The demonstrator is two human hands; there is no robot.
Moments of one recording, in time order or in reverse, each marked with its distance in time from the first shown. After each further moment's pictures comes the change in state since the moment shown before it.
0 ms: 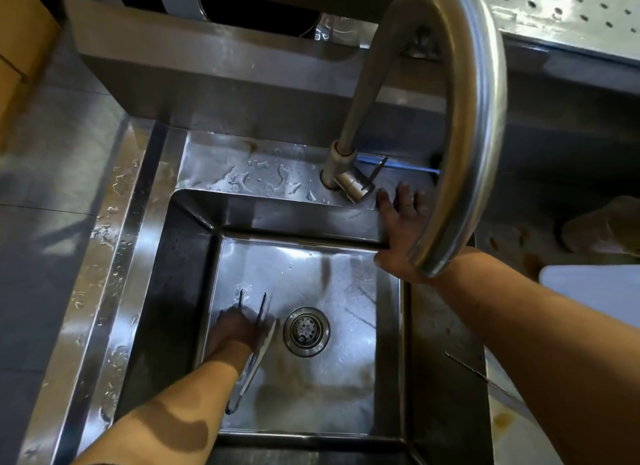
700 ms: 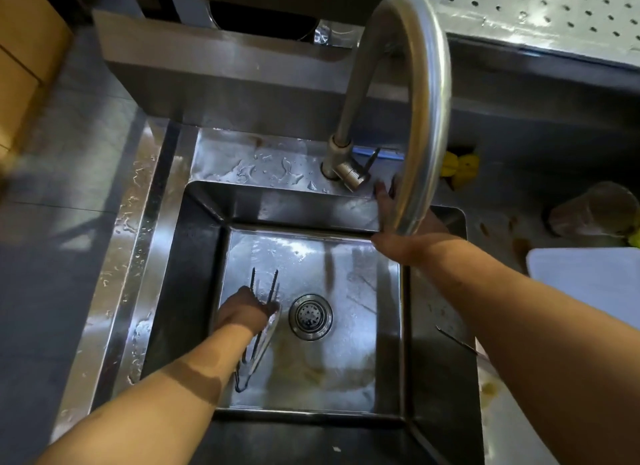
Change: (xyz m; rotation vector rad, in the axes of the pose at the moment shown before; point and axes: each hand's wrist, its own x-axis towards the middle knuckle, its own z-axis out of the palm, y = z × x) left_hand -0.026 0.012 -0.028 0.092 -0.059 0.028; right_hand -0.040 -0.028 -0.053 0.144 -0.121 0.024
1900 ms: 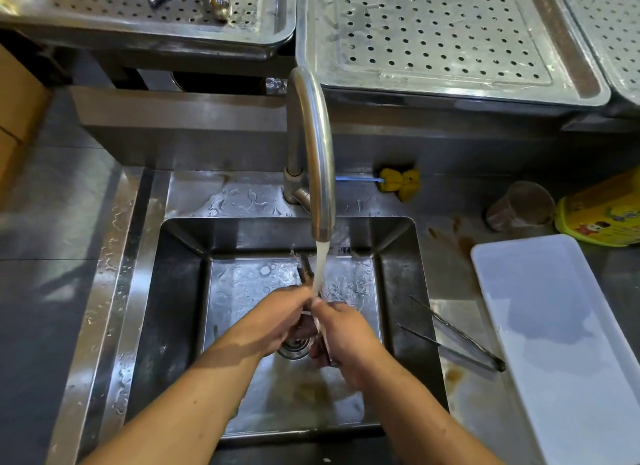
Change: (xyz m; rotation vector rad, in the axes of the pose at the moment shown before) left_hand -0.119 0.095 -0.034 -0.980 -0.565 0.268; right_hand -0.116 -0.053 0.088 1.412 -0.174 0.421
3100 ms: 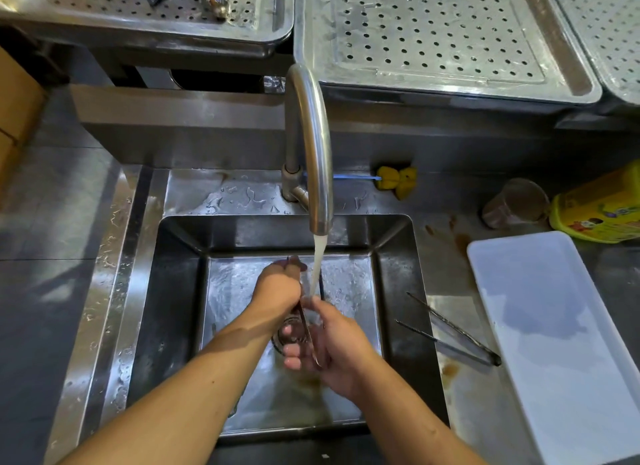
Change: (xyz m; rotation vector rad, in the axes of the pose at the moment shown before) left_hand 0.006 0.027 0.014 0.286 0.458 0.156; right_hand -0.010 0.009 0.011 0.469 -0.227 0.136
